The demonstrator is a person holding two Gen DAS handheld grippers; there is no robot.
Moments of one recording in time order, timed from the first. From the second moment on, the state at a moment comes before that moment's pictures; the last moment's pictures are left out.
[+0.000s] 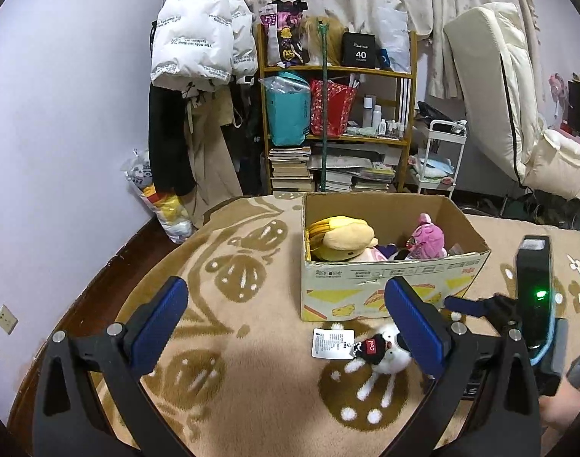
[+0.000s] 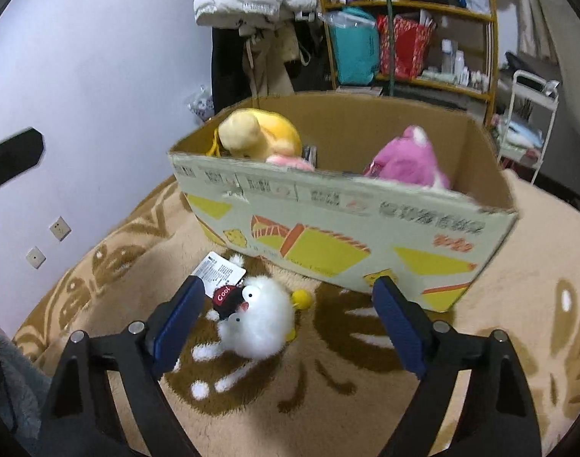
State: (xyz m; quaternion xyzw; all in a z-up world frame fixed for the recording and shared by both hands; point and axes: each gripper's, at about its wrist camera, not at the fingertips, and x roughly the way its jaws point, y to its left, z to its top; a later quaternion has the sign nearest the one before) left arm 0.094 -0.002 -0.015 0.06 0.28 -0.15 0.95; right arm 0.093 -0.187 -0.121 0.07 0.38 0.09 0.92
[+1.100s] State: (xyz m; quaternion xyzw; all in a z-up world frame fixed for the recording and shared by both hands) left arm 0.092 -0.005 -0.020 0.07 0.28 -0.15 0.95; right arm 0.078 -0.200 -0.064 0.08 0.33 0.10 0.94
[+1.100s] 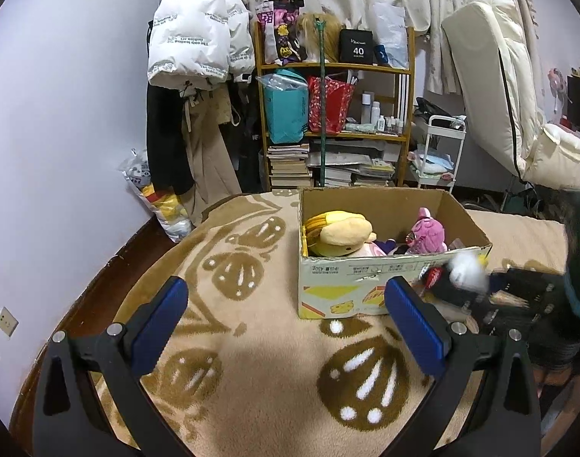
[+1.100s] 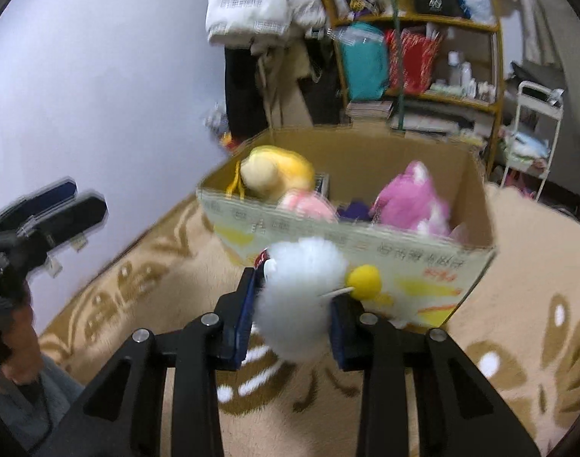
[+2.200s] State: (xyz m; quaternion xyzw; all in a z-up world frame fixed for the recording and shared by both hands) left arm 0.049 0.010 0.006 0.06 0.23 -0.12 0.96; right arm 0.060 -0.237 0.021 0.05 0.26 0.03 0.96
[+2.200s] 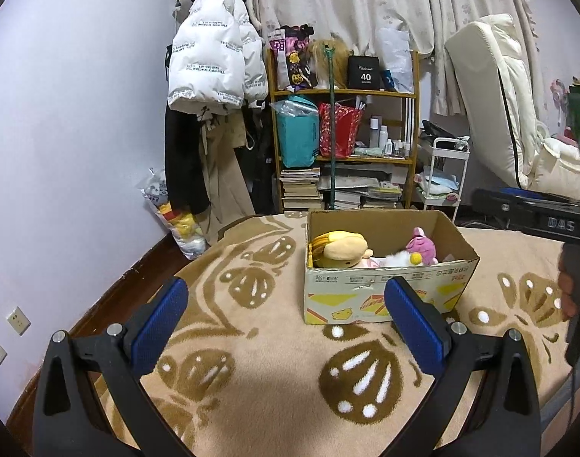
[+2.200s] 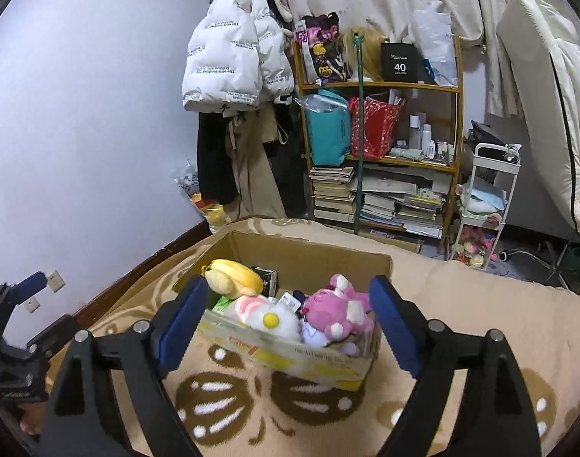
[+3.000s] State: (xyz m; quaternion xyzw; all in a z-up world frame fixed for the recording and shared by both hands) left arm 0.020 0.010 0.012 0.05 0.18 -0.14 0.97; right arm -0.025 -0.255 0.026 0.08 0.22 -0.04 0.97
